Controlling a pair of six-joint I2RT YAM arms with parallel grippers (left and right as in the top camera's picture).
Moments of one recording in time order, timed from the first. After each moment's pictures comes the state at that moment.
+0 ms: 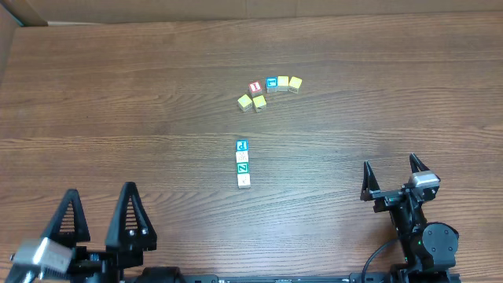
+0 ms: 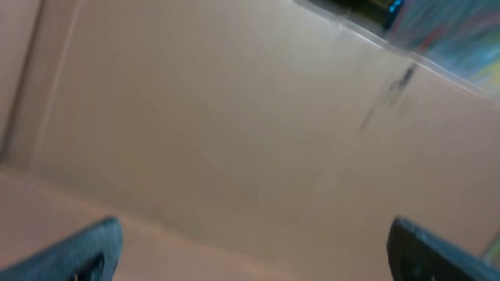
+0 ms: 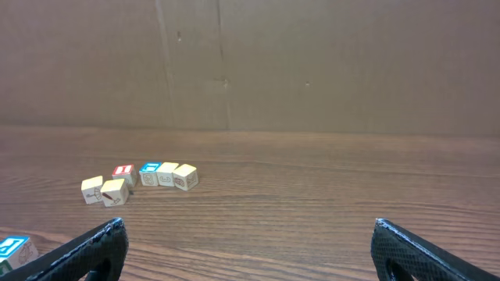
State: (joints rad) left arm -0.01 0.19 0.97 -0.54 -0.04 -0.46; right arm 0.06 0.01 0.02 -0.03 -0.11 0.05
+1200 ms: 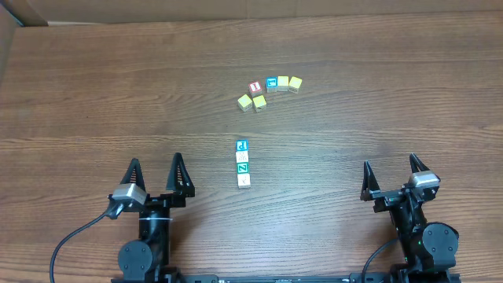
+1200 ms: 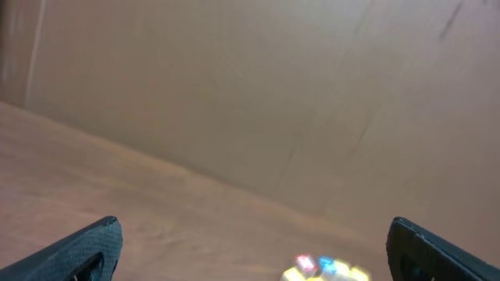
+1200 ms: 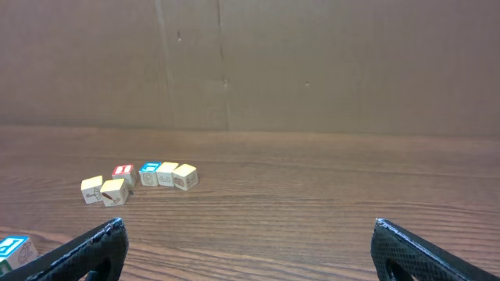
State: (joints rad) left arm -0.03 0.02 0.01 0.16 -0.06 -0.40; right arm 0.06 0.01 0.02 -0.03 -0.11 0.04
